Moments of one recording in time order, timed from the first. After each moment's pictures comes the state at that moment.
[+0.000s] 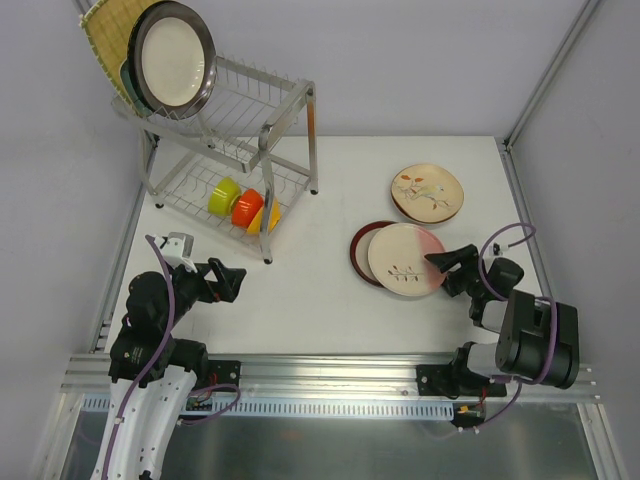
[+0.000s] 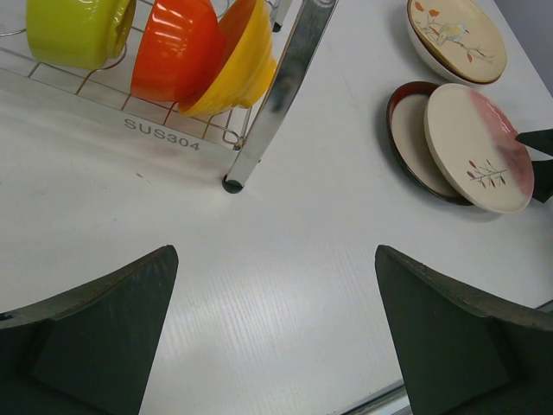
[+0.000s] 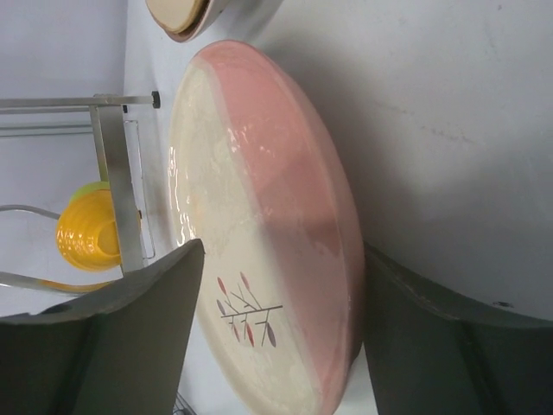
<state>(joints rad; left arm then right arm) -0.14 0.21 0.54 -0.61 0.26 -0.30 -0.30 1.34 0.14 0.66 -0.65 0.91</state>
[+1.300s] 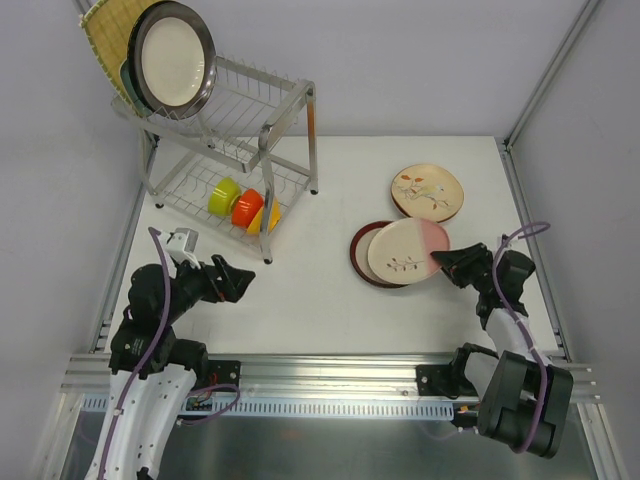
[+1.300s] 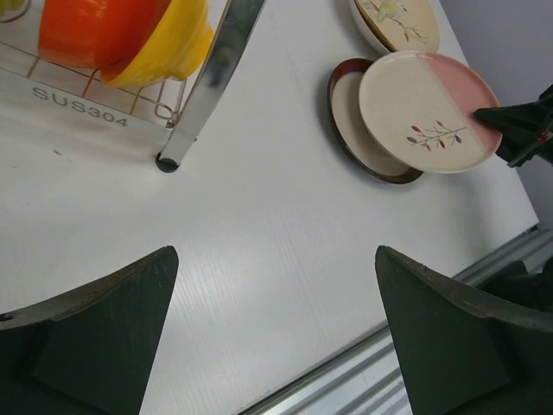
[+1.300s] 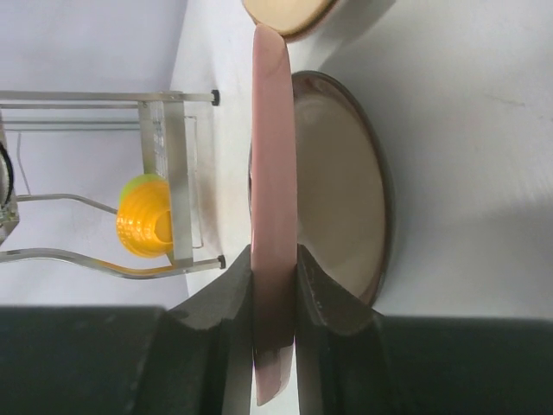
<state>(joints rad) -0.14 0.27 0.56 -0.61 0.37 -0.39 -0.30 0.98 0.24 0.26 -0.68 0.94</state>
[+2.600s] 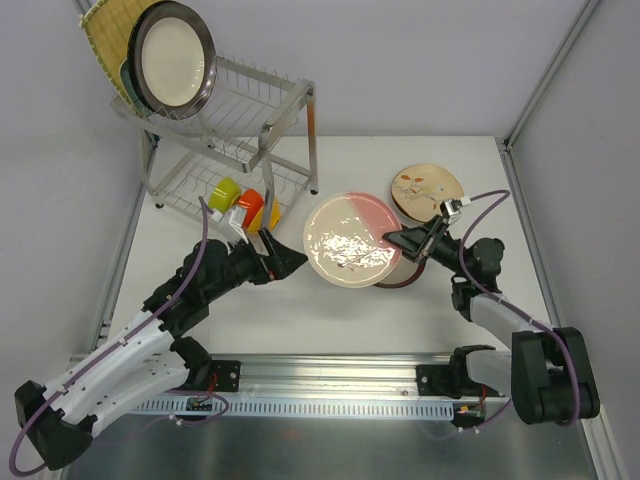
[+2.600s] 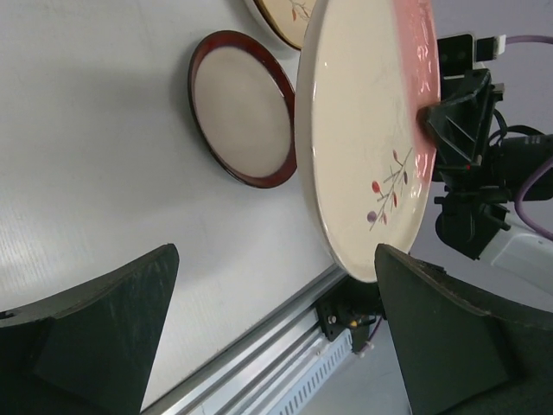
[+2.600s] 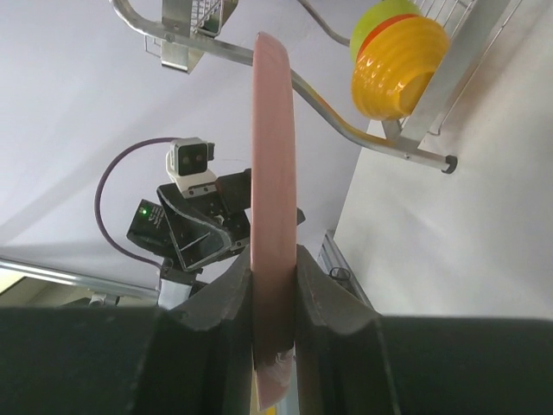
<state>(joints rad) -0.68 0.66 0.59 -0.21 0.09 -0.89 0.12 1.14 0.30 1.04 -0.88 1.48</state>
